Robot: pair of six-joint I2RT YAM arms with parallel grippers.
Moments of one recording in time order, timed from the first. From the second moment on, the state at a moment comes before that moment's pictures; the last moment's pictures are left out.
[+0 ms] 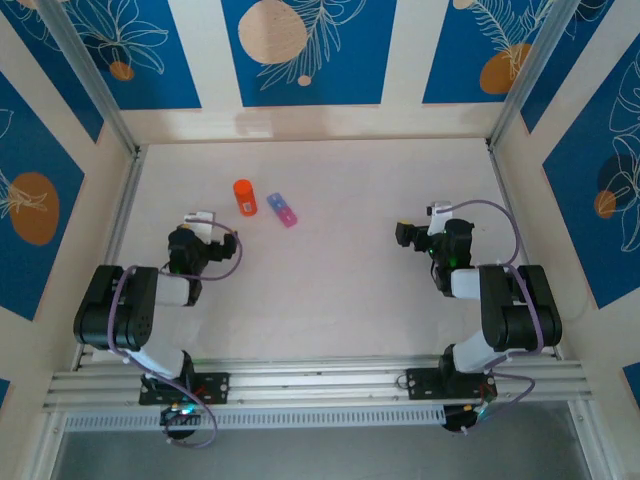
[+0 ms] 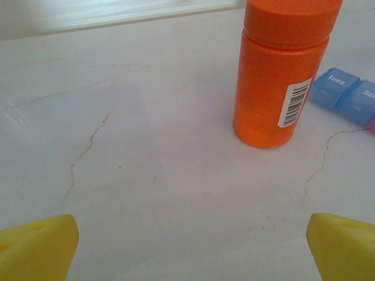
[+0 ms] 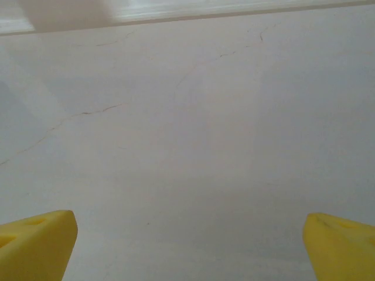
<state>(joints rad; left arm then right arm) -0.05 1.57 0.38 0.82 0.05 0.08 -0.01 1.52 0.41 0.71 -0.20 0.06</state>
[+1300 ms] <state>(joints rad) -0.05 1.57 0.37 0.84 0.00 0.06 -0.01 1.52 0.41 0.71 -0.21 0.07</state>
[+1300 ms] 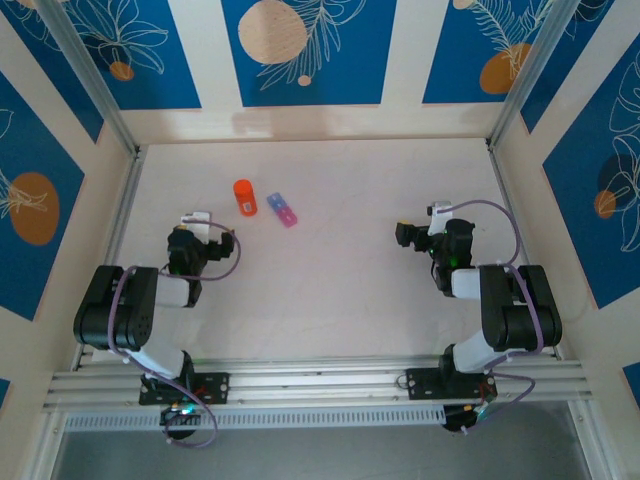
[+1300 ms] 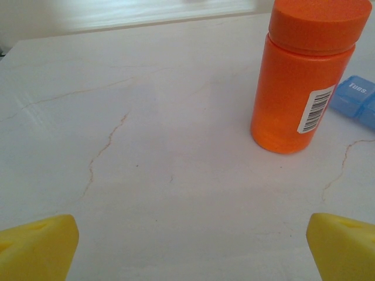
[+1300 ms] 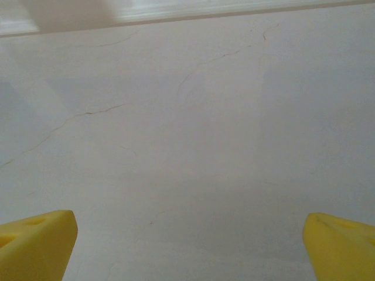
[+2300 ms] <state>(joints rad) -0.17 0.95 0.41 0.30 -0.40 -0.39 0.13 1.38 0.73 0.15 0.05 0.12</state>
